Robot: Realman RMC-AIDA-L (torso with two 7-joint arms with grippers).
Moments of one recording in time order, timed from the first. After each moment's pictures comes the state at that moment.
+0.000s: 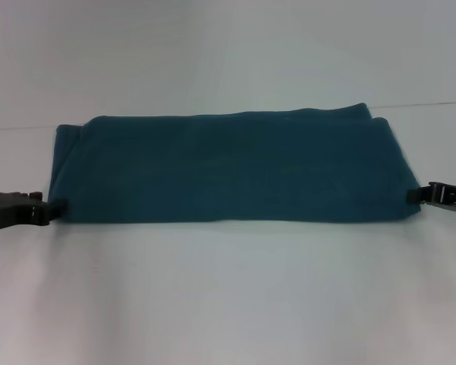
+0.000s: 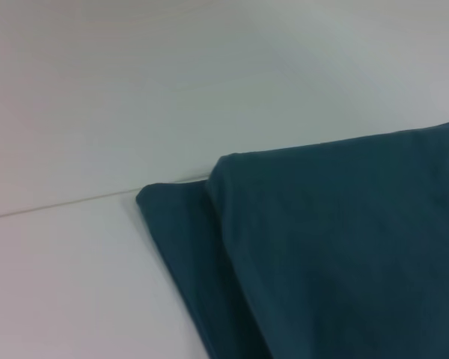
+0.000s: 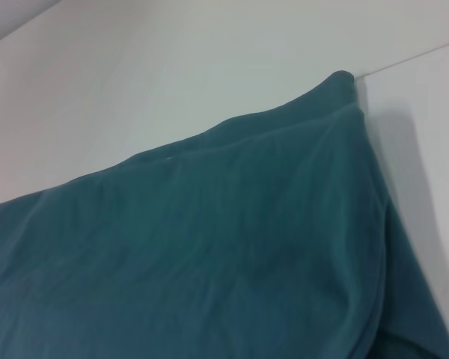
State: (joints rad) left arm -0.57 -2.15 0.75 0.83 2.38 0.85 -1.95; right arm 0.55 1.94 -0.70 -0.54 -2.13 -1.01 2.18
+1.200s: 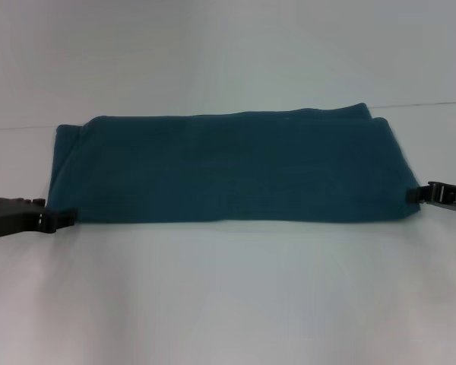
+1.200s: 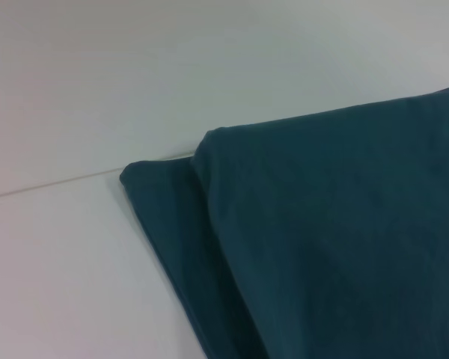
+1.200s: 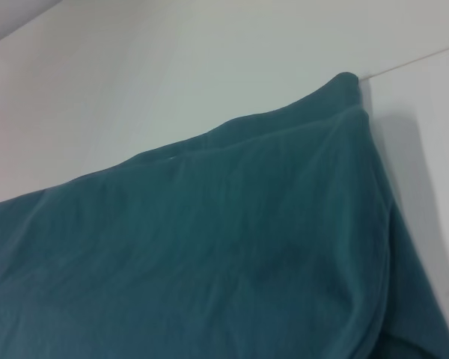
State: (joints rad) left arm -0.58 -2.16 0.76 0.80 2.44 0.83 -1.96; right arm 0.56 1.94 -0.70 -0.54 -2.13 -1.01 2.17
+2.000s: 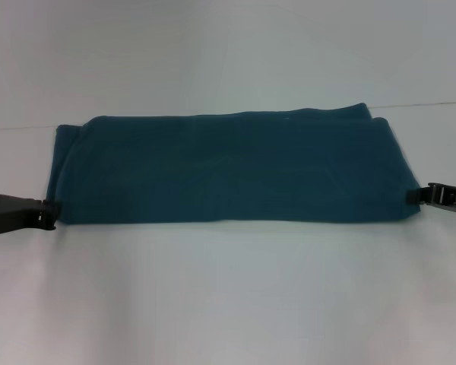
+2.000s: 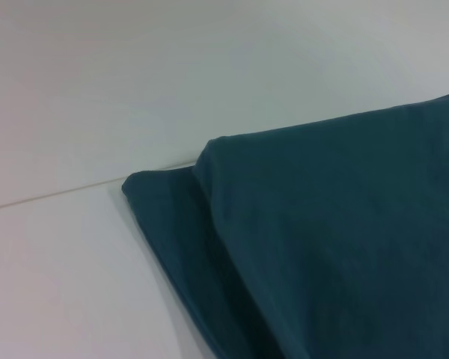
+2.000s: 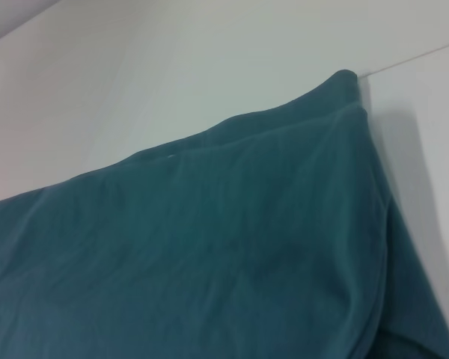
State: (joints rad) left arm -0.59 -2.16 0.76 0.81 2.44 0.82 -1.96; right arm 0.55 1.94 -0.70 -0.54 -2.13 -1.01 2.17
